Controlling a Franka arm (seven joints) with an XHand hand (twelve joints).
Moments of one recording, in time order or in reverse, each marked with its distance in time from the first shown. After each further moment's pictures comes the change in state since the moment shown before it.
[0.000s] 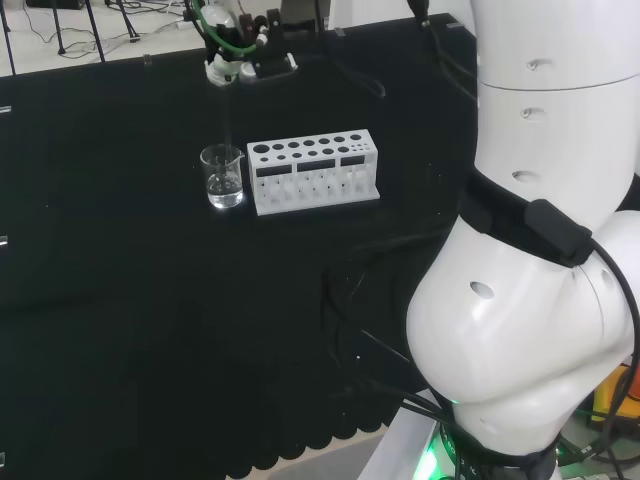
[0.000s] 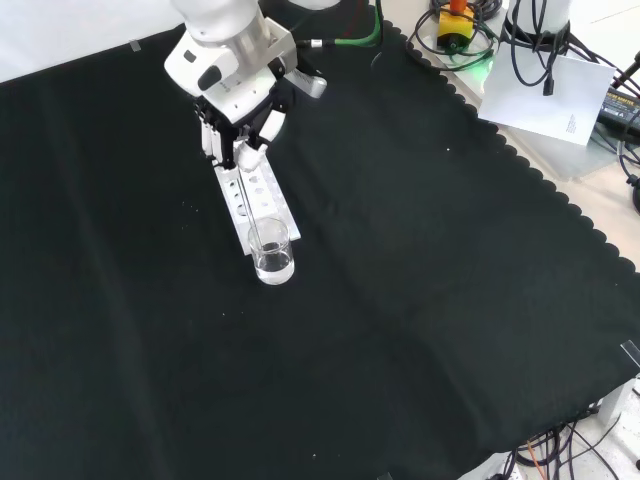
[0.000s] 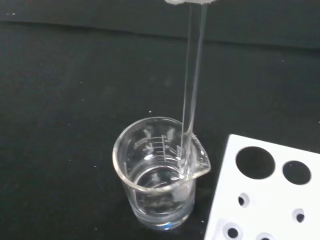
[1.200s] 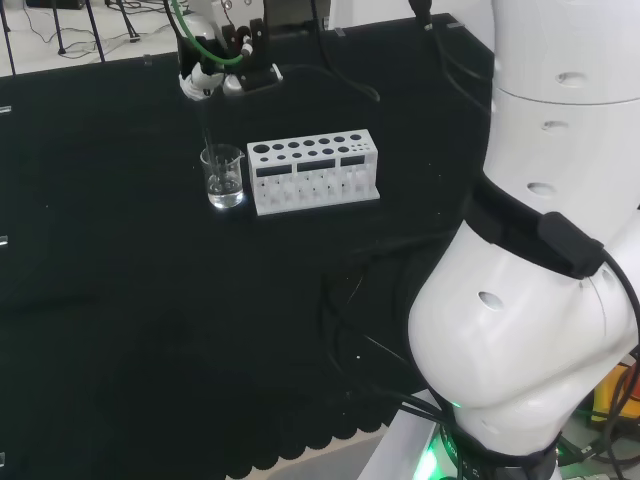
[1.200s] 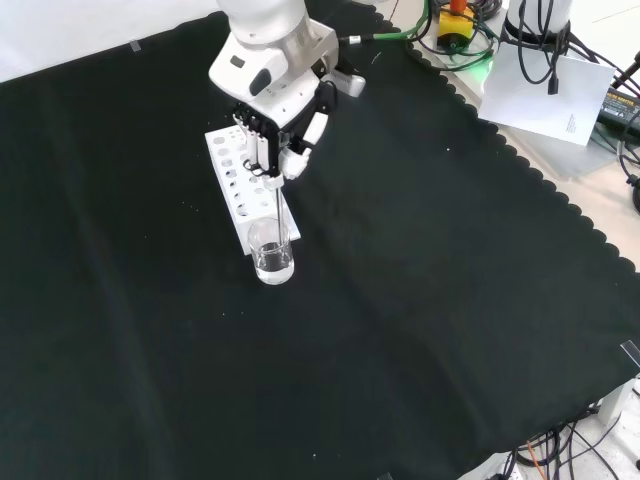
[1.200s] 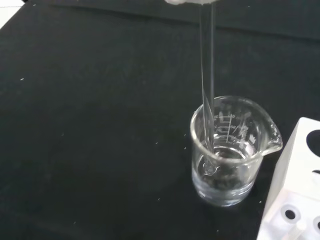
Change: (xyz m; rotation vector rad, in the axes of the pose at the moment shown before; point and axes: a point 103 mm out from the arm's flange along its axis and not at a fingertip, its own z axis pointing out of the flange) arm 0.050 -0.027 -0.001 0.003 -0.008 -0.099
